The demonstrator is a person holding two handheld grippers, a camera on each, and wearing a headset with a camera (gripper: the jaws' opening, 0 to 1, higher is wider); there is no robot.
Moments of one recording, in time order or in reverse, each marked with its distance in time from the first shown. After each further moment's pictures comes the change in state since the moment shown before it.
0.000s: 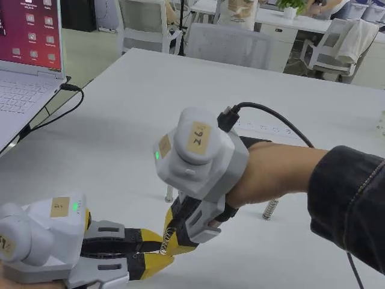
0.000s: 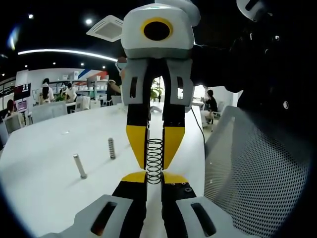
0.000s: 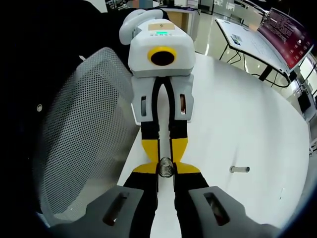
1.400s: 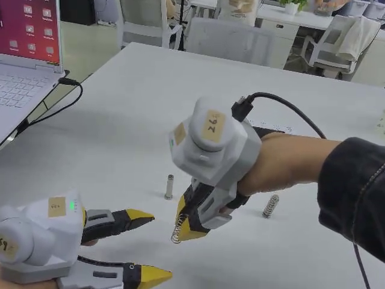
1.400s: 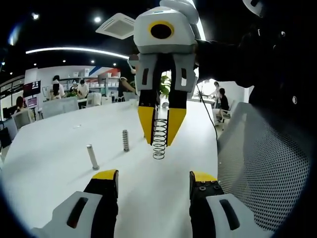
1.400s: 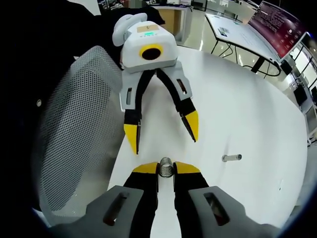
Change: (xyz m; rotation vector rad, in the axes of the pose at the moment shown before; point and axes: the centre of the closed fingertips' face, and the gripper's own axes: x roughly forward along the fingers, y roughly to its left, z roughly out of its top) left arm -0.006 0.020 -0.015 -0.017 0.026 0.114; right arm -0.013 -0.020 -0.021 0.048 0.020 -0.038
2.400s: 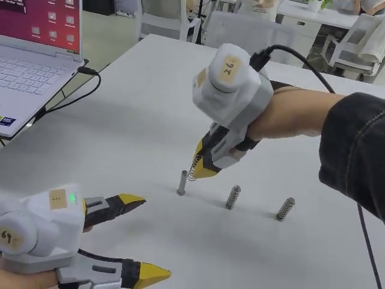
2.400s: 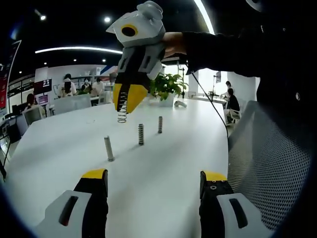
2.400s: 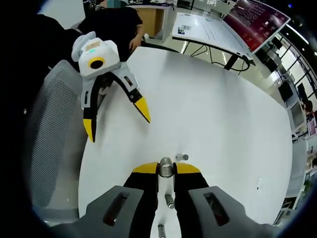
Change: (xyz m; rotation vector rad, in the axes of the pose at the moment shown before) left arm -0.016 0.021 -0.013 -0.022 0.007 0.104; right arm -0.023 -0.095 0.004 0.032 0.015 -0.151
